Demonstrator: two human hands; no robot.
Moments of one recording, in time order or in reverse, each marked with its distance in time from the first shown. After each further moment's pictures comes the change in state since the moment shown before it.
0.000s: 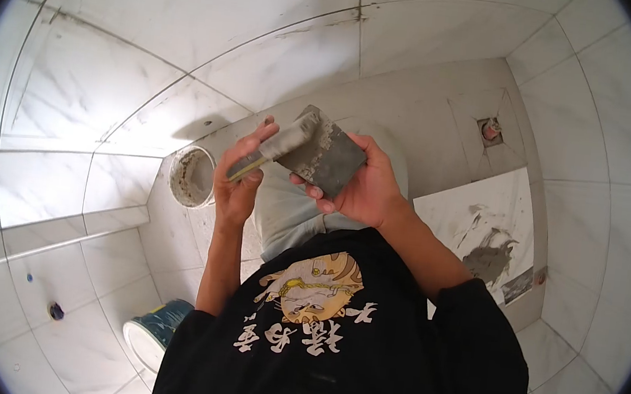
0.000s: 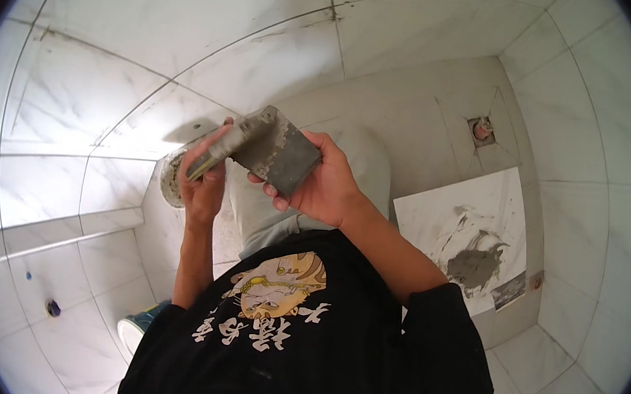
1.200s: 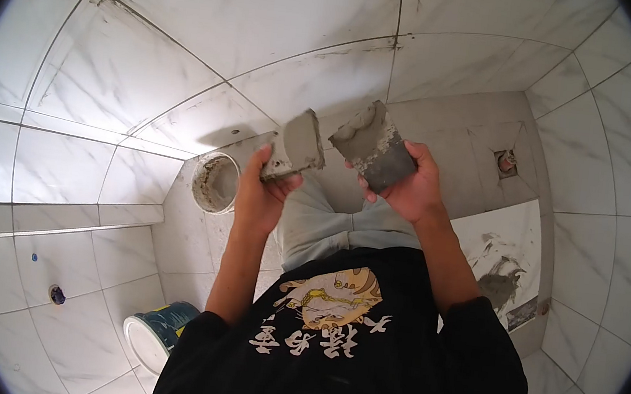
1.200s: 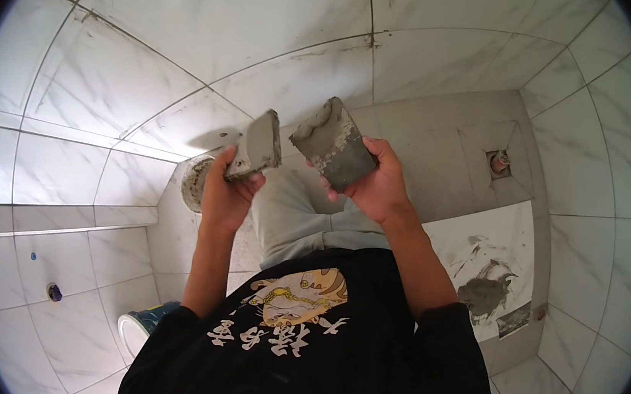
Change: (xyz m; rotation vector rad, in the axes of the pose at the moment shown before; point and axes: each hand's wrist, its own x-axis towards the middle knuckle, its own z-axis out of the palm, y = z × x) left_hand 0.007 0.027 -0.008 -0.543 0.574 -0.734; right_hand 0.001 -0.032 -0.010 -0.283 0.049 -0.205
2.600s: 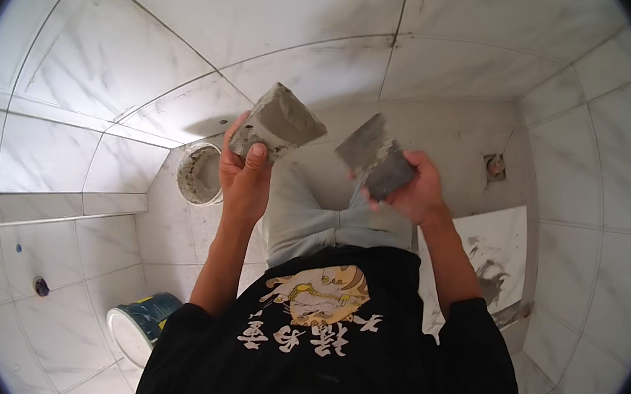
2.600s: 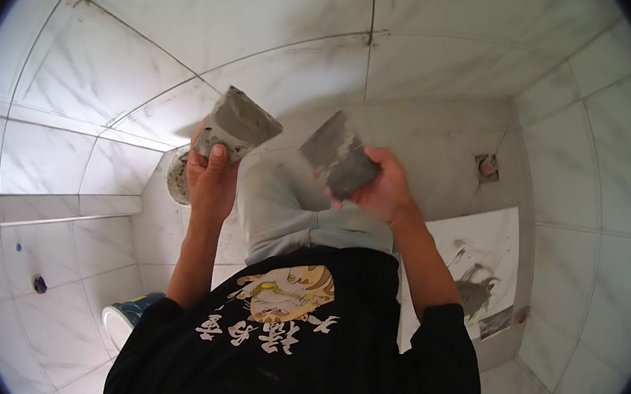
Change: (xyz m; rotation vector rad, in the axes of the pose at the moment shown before) left_hand 0.003 -0.007 0.022 0.054 -0.094 0.502; right_hand -0.008 -0.017 -0.017 -0.259 -0.016 0.101
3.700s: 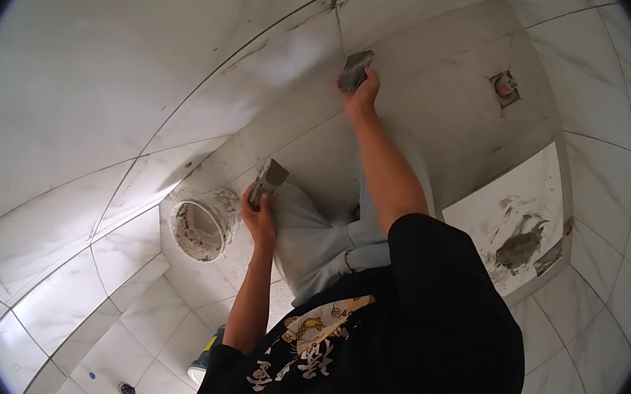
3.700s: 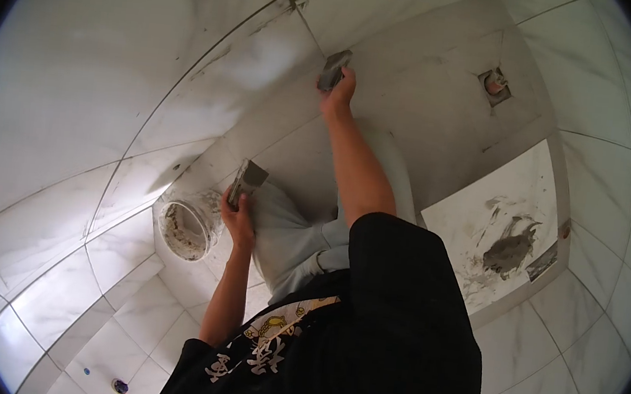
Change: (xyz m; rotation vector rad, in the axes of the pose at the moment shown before) left_hand 0.026 -0.179 -0.202 0.812 0.133 -0.369; right_hand 0.243 0.088 -0.286 0.732 1.033 -0.619
